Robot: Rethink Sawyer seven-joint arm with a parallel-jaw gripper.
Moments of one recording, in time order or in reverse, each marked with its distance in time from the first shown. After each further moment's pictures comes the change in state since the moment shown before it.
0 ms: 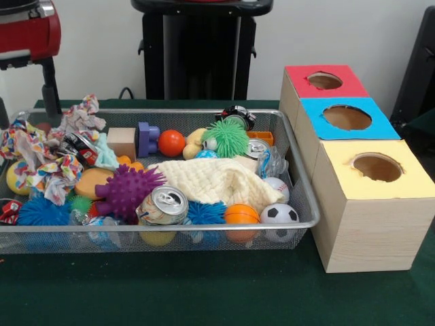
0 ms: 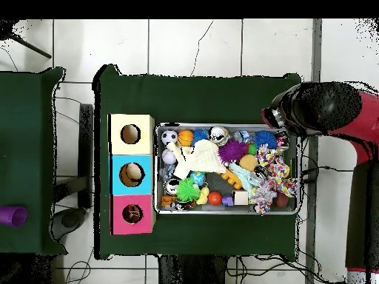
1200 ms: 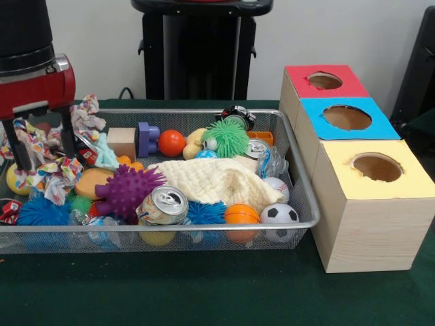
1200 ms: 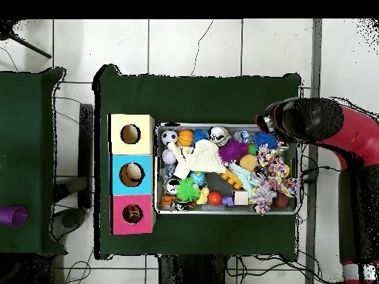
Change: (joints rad) arm -0.031 0.070 0.000 0.074 0.025 -0.147 0.000
